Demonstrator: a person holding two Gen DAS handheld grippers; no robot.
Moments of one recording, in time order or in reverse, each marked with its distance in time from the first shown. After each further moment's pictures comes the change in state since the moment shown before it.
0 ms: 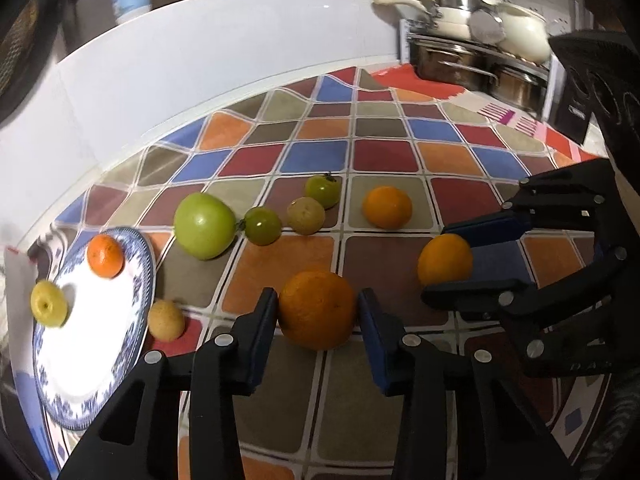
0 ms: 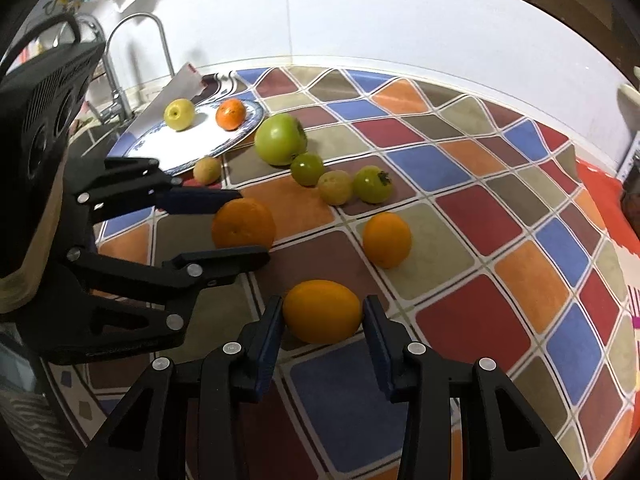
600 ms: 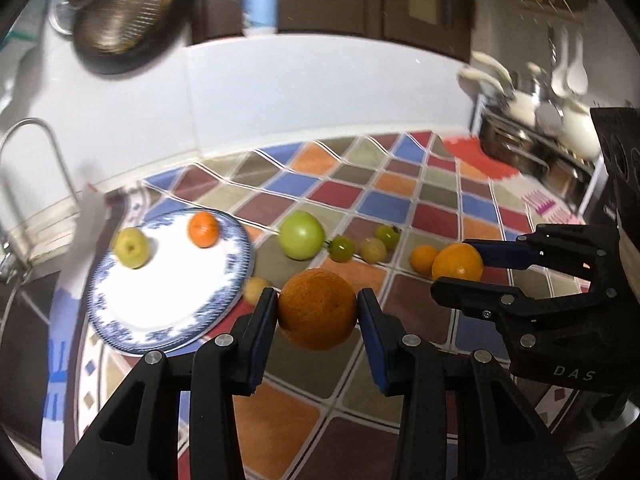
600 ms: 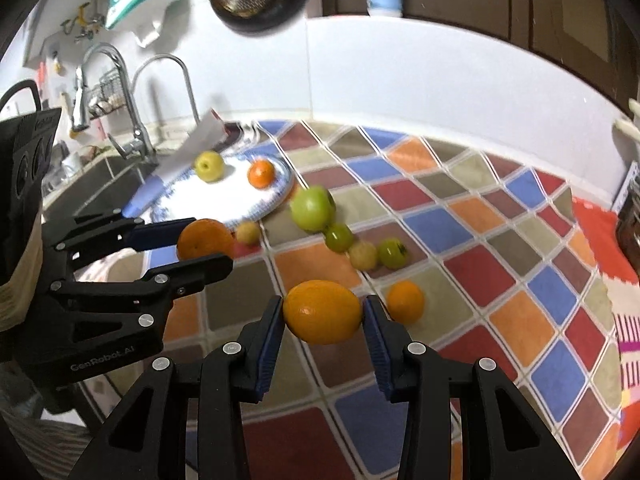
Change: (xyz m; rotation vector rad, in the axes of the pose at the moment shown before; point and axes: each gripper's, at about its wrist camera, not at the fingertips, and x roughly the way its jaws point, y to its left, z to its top) left arm -0.083 0.029 -0.009 -0.292 -0.121 0.158; right arm -0.046 0.028 0.028 -0.019 -0.141 0.033
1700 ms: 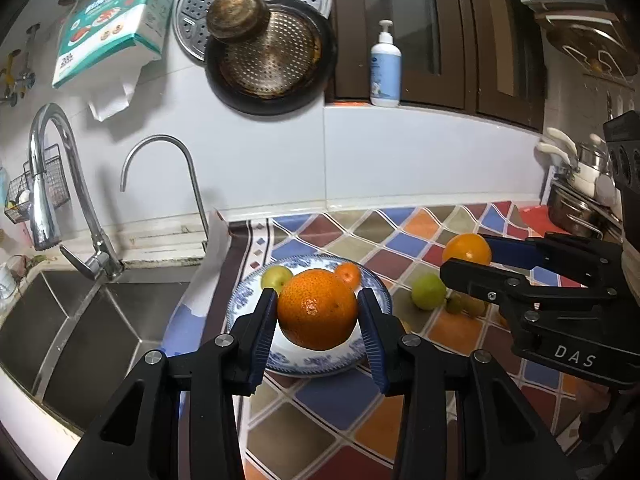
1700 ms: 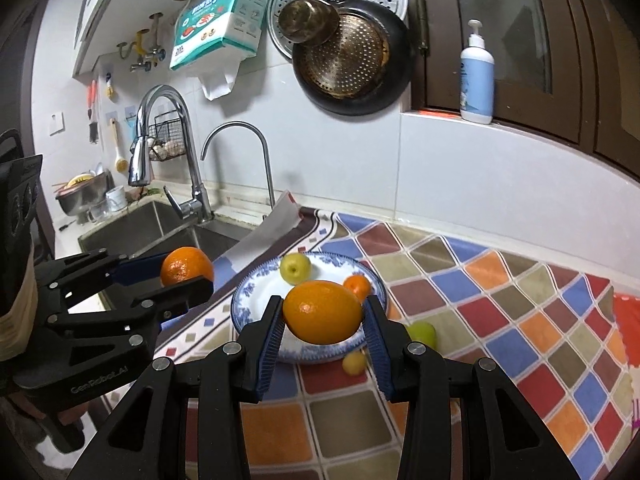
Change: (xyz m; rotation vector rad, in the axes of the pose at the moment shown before) left arm -0.079 0.099 0.007 -0.119 -0.164 0.237; right arm -0.002 0.095 0.077 -0.095 -0.225 0.119
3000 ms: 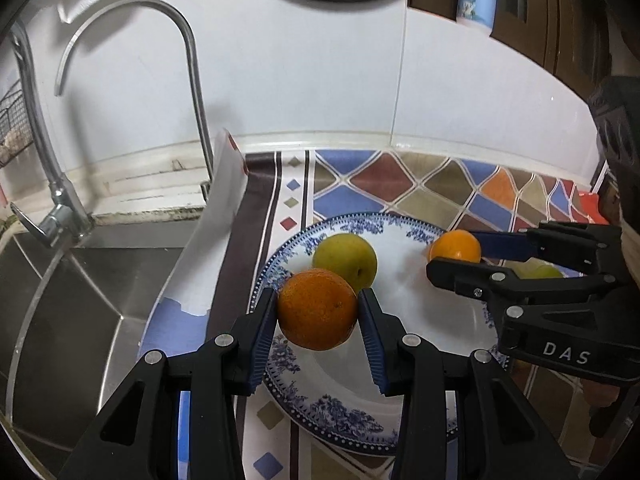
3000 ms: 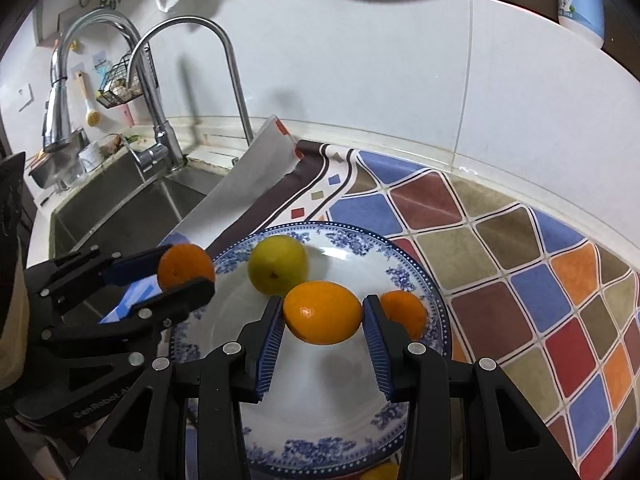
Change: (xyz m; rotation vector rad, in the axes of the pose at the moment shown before) left arm 0.163 0.075 -0.015 -0.073 0.236 -0.006; right arm 0.196 -0.007 0.025 0.009 0.290 0.057
